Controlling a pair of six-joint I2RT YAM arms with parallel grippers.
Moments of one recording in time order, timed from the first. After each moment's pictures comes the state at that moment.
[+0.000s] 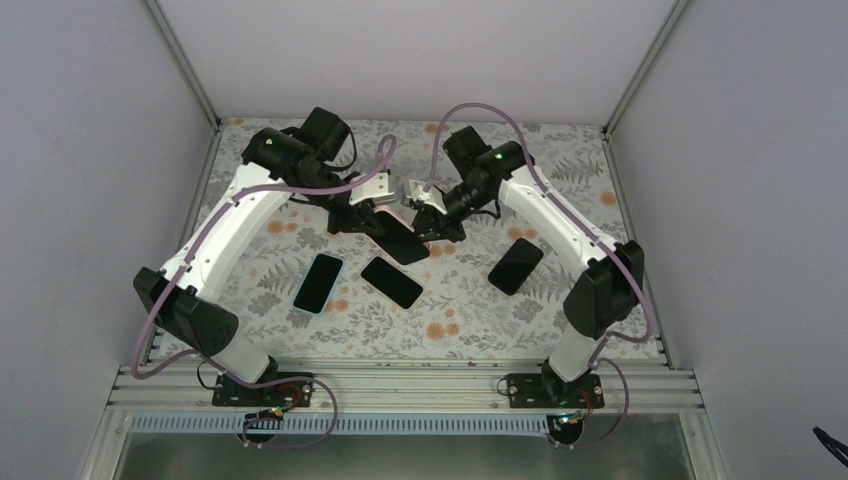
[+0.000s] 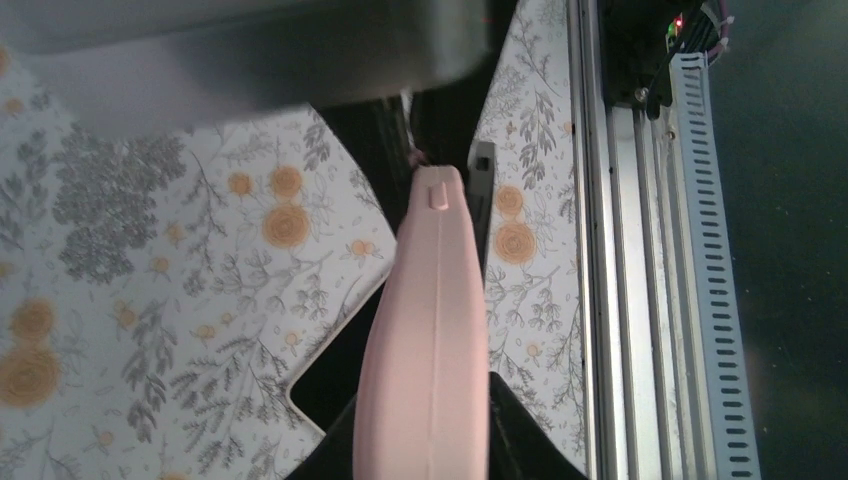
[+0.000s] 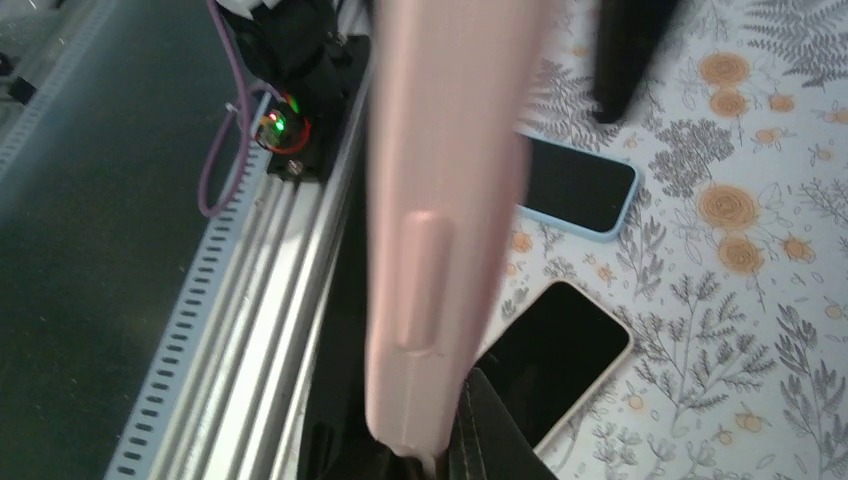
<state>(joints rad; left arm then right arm) -0.50 1.58 1.77 -1.40 0.64 0.83 0.60 1.73 1.69 -1.23 -0.87 -0.97</state>
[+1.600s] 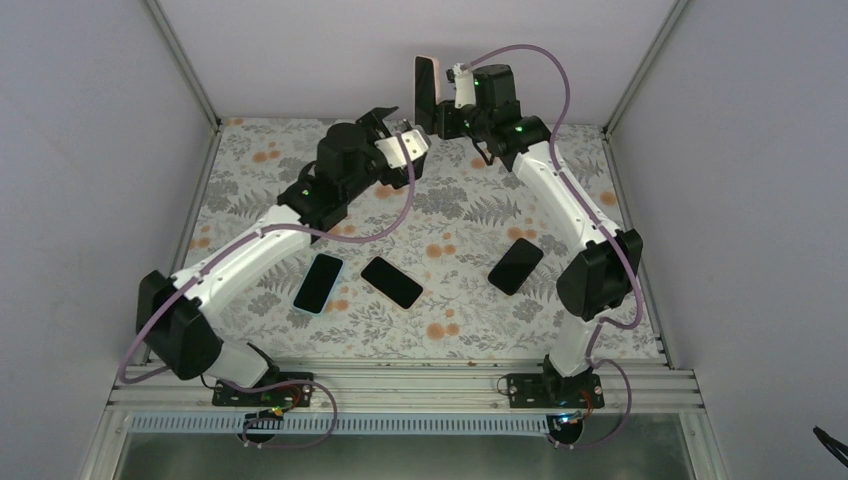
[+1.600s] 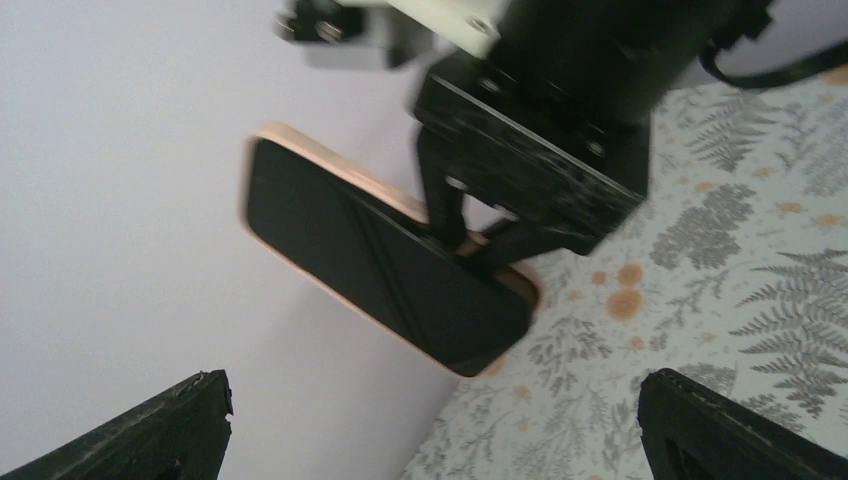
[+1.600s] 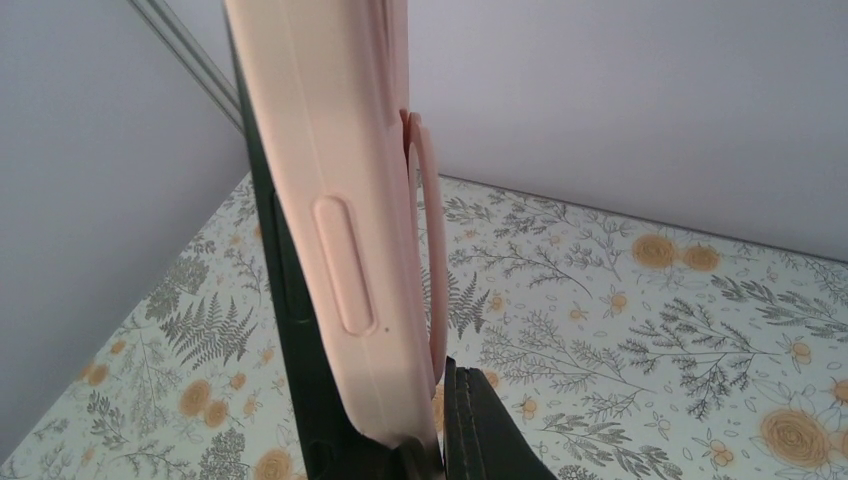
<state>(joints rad) -0.66 1.45 1.31 -0.01 -0.05 0.67 0.45 1.84 1.89 -0.53 -0.22 0.21</state>
